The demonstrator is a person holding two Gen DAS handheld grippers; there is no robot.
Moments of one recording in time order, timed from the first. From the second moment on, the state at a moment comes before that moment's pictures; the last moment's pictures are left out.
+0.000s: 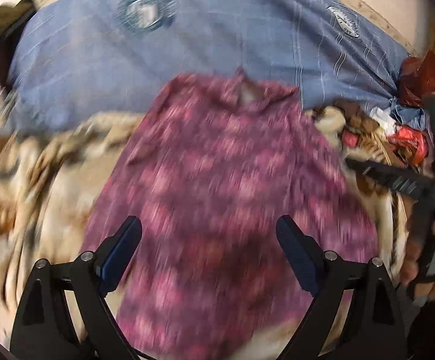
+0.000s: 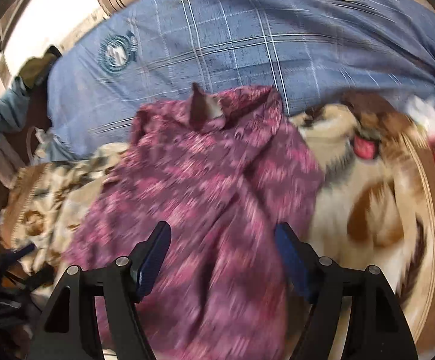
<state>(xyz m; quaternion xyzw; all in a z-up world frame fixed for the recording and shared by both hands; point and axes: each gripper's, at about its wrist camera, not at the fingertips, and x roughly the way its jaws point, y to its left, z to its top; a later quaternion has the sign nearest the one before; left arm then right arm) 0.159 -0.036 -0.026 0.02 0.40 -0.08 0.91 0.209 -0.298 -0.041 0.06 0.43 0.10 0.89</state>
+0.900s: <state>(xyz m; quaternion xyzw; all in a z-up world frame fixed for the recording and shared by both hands) 0.186 -0.034 -0.078 -0.01 0.44 -0.11 0.89 0.240 -0.472 -0.099 0.22 0.48 -0.14 0.83</state>
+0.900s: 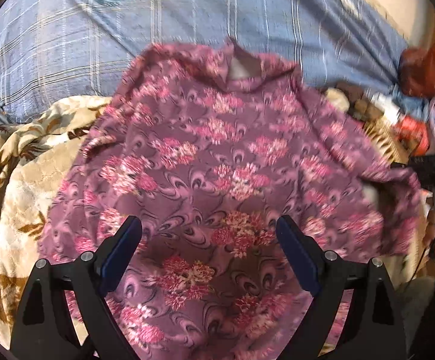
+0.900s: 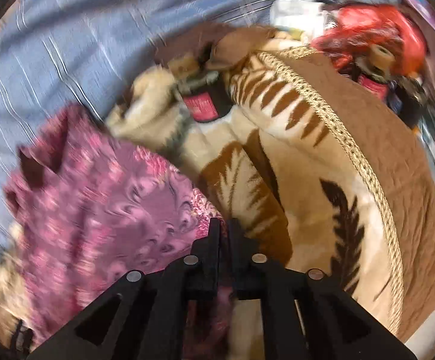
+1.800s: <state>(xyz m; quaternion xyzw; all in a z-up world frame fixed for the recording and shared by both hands) 0.085 0.074 -0.178 -0.08 0.52 0.01 0.85 0.094 -0.336 -0.157 0.16 0.51 0.00 0.84</state>
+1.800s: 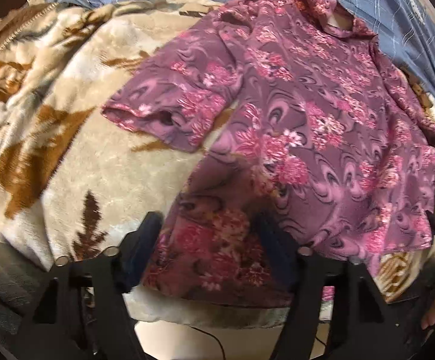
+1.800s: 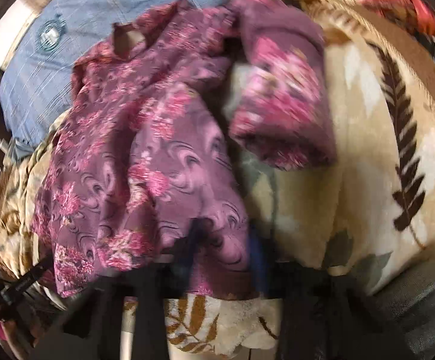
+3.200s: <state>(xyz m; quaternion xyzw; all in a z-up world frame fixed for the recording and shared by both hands) 0.147 -0.248 -0.107 -0.03 0.53 -0.40 0.75 0.168 -0.542 -0.070 0.36 0.32 0.00 0.88</state>
